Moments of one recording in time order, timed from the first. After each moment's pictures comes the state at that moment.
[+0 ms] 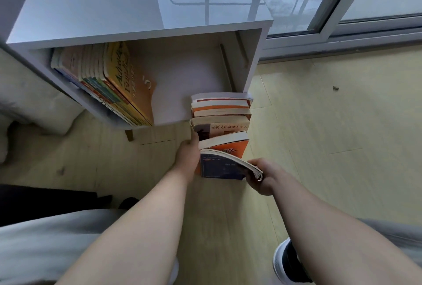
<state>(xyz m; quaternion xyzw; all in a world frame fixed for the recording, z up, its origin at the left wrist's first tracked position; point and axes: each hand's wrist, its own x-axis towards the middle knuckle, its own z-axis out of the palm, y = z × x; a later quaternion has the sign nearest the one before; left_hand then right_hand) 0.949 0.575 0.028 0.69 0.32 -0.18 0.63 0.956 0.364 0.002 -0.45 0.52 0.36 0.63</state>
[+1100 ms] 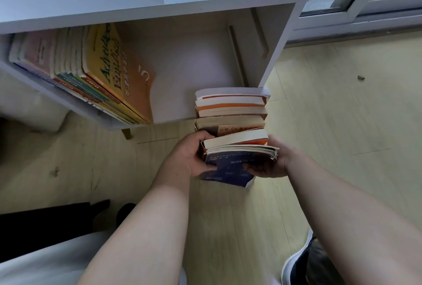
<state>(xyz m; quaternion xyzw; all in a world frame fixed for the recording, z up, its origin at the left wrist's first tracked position) 0.999 0.594 0.001 0.40 0.42 -0.31 0.75 1.029 0.364 -0.013 -0.45 0.42 0.49 0.62</state>
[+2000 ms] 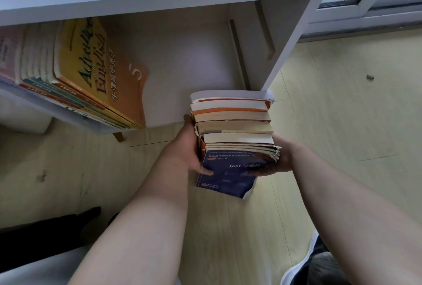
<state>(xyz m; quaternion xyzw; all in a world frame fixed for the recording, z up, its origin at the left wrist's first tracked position) 1.050 0.601 -0.012 0.46 0.43 -0.38 0.68 1.076 0.362 -0.027 -0.55 0.32 0.53 0.56</state>
